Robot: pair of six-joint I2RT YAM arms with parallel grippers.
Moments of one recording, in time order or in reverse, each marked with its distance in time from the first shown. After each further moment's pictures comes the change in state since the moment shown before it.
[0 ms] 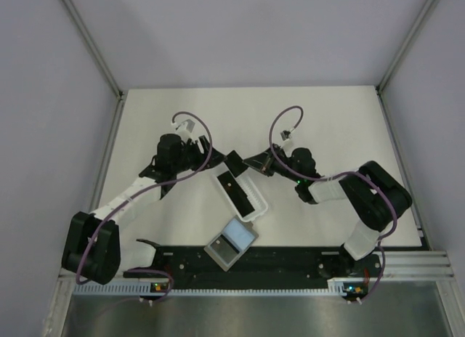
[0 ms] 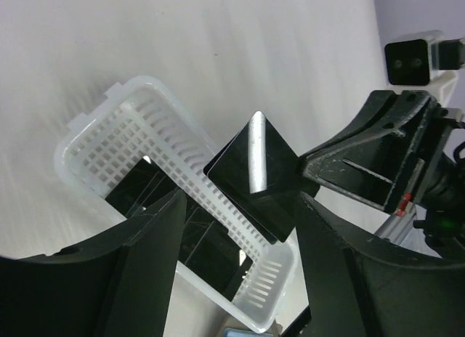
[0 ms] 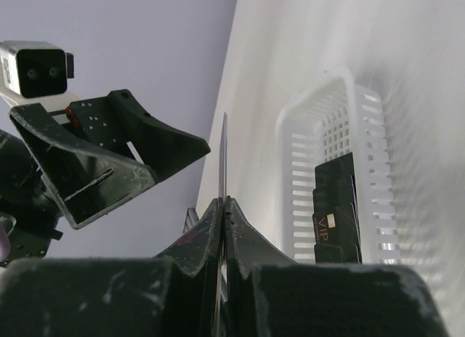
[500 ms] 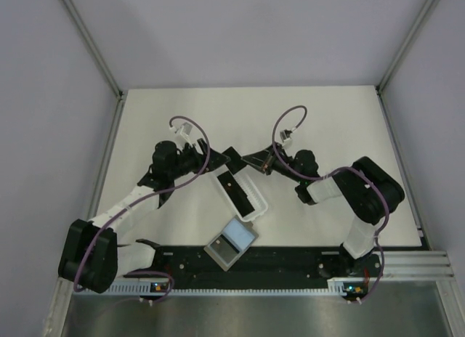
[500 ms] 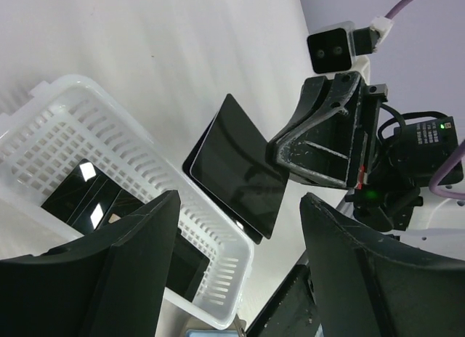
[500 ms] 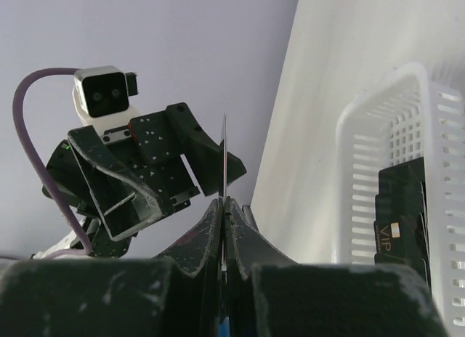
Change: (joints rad) left arm 0.000 -0.084 -0.123 0.215 0.123 -0.135; right arm -0.020 0.053 -0.017 0.238 -0.078 0.188
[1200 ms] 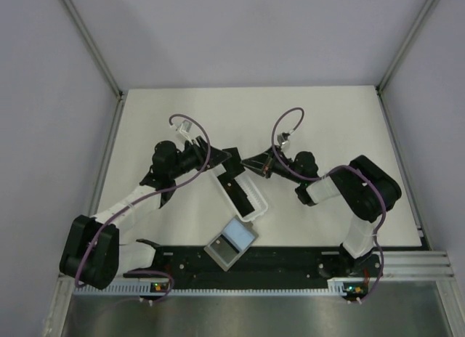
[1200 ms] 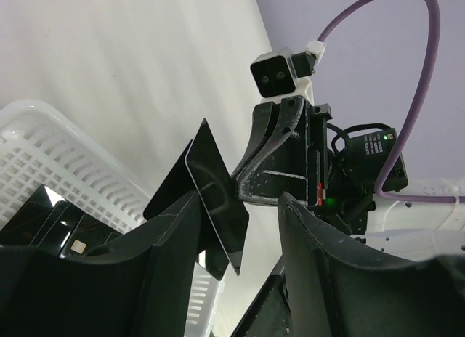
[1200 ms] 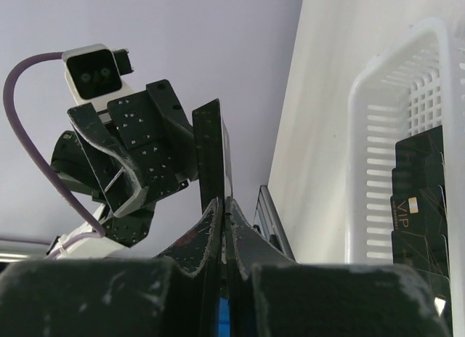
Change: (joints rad) left arm -0.009 0.029 -0.016 0.157 0.034 -0.100; right arm -0.002 0.048 -0.011 0.054 -0.071 0.095
